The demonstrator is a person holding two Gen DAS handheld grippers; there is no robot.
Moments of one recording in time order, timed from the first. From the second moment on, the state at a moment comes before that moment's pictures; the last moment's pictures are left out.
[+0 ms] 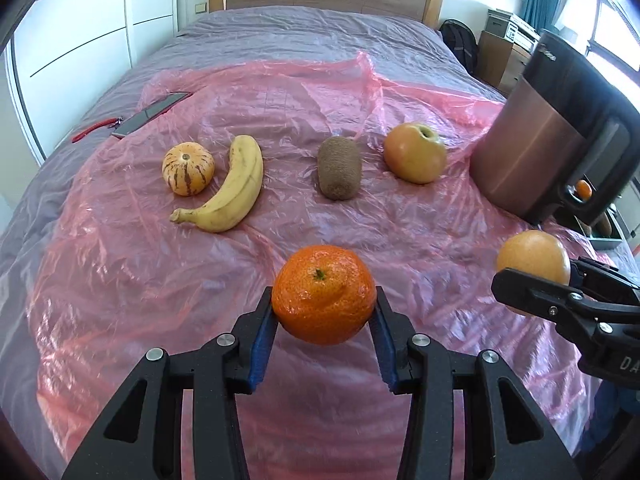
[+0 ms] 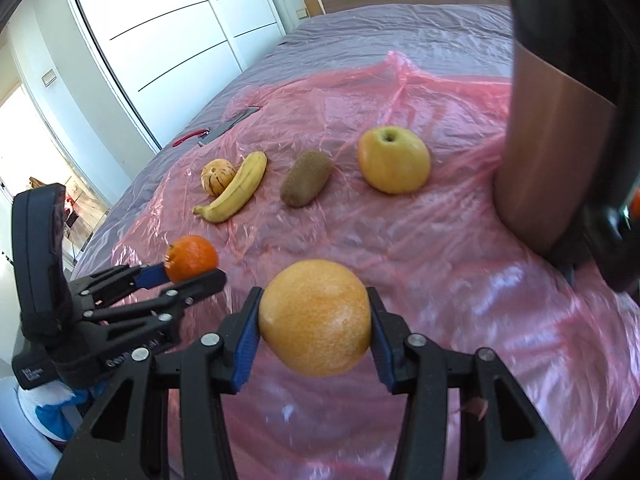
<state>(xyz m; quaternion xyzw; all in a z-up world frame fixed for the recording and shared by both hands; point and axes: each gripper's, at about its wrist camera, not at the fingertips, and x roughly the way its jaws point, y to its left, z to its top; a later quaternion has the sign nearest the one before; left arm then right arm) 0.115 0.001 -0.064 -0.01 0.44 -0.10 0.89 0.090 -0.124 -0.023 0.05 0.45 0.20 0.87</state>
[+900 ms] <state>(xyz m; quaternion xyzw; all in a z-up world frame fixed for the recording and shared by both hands) 0.031 -0.169 0.017 0.06 0.42 -0.23 0.88 -0.005 -0.315 0.019 0.14 0.40 0.10 0.90</state>
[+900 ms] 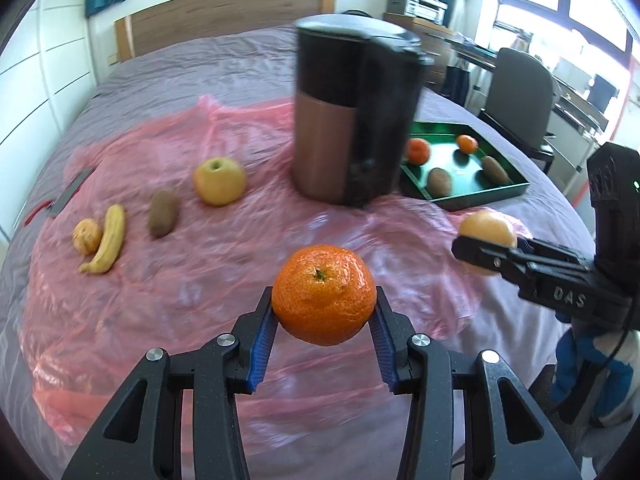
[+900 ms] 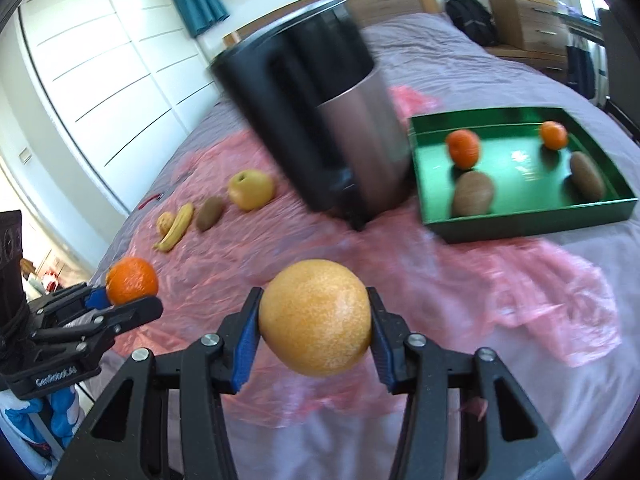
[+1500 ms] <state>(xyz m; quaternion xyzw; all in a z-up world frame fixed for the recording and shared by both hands) 0.076 -0.357 0.034 0.11 0.40 -0.33 0.85 0.057 -0.474 0.033 0.16 0.35 -0.01 0.92</state>
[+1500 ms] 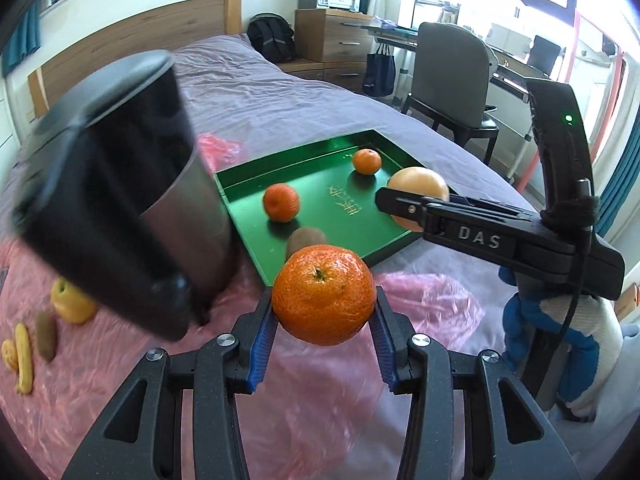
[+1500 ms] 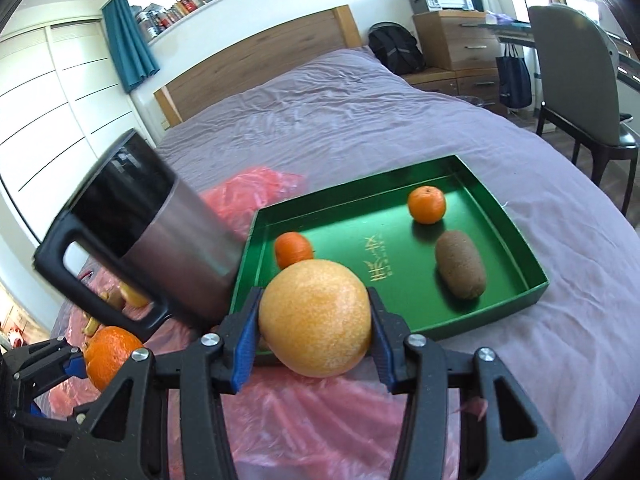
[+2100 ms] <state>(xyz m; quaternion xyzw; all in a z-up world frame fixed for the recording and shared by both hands) 0.118 -0.452 -0.010 0.17 0.40 -0.33 0.83 0.098 -0.538 -0.023 0.16 0.38 -0.05 0.91</state>
